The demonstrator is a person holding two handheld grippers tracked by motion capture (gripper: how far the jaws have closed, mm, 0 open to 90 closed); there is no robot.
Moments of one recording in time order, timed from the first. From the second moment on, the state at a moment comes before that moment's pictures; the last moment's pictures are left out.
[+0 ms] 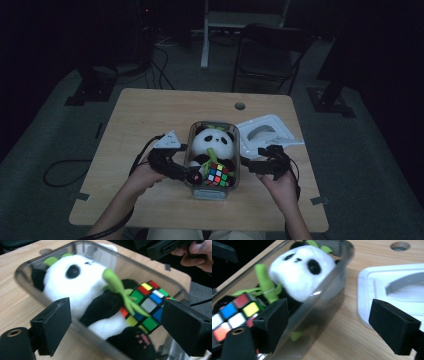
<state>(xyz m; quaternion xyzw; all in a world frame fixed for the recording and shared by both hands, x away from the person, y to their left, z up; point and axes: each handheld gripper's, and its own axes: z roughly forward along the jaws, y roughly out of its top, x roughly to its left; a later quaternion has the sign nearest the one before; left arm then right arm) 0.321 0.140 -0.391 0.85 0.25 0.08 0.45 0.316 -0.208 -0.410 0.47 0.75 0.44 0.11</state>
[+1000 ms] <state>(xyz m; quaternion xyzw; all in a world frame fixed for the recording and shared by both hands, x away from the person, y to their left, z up) 0.333 0.203 -0.459 0.84 0.33 0.13 0.40 0.340 -0.249 -0.459 0.56 0.69 0.42 0.17</state>
